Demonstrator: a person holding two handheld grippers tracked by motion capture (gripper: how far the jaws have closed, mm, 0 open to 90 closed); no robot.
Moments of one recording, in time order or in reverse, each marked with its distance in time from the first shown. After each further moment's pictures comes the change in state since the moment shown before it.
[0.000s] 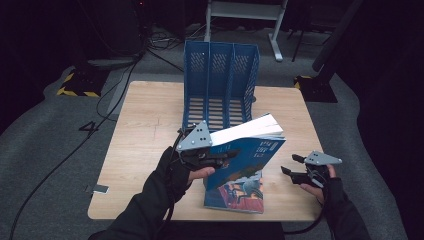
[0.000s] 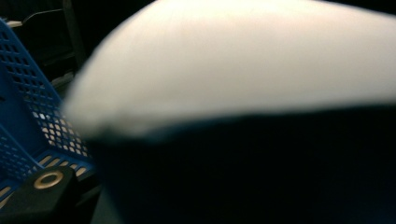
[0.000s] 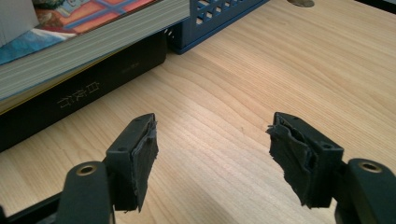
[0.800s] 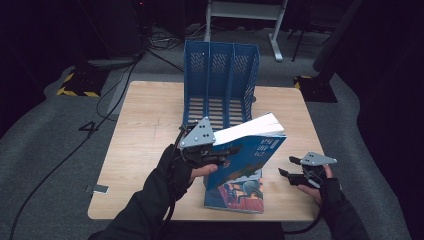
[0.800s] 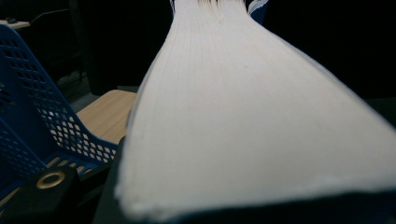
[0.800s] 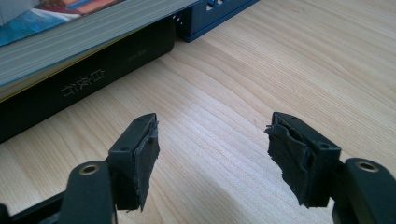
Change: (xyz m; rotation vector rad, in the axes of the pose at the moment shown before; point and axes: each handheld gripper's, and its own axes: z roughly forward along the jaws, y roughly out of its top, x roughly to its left) left arm 0.000 0.015 0.001 0.024 0.028 -0.004; right arm 0.003 -0.002 0.007 0.039 0.013 0.000
